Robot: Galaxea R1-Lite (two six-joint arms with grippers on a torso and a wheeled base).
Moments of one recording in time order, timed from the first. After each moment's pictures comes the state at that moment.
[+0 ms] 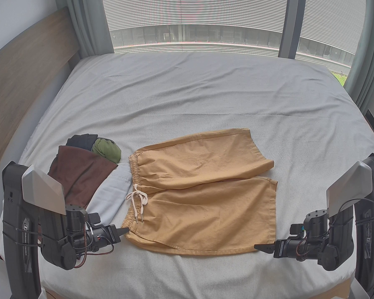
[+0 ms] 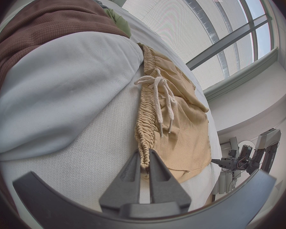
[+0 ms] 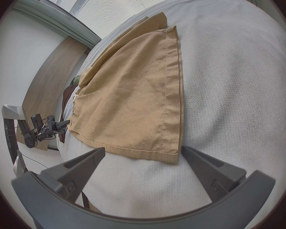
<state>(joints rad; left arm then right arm) -0.11 2.51 -0.35 -1.55 -0.46 -0.47 0.24 2.47 -0.16 -1.54 0.35 0.39</state>
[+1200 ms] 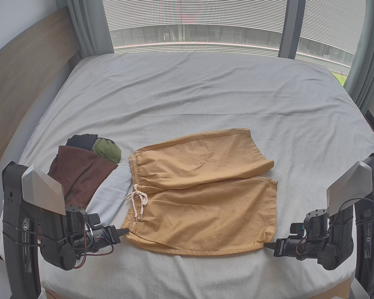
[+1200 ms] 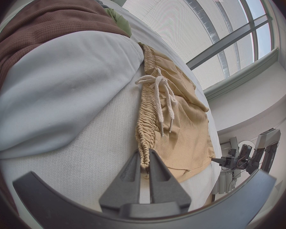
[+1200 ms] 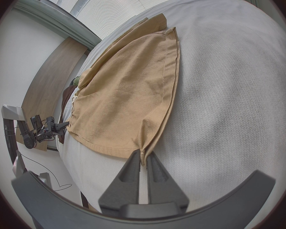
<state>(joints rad) -0.11 2.50 -0.34 -1.55 -0.46 -0.47 0.23 2.47 -0.17 -1.54 0.34 0.39</state>
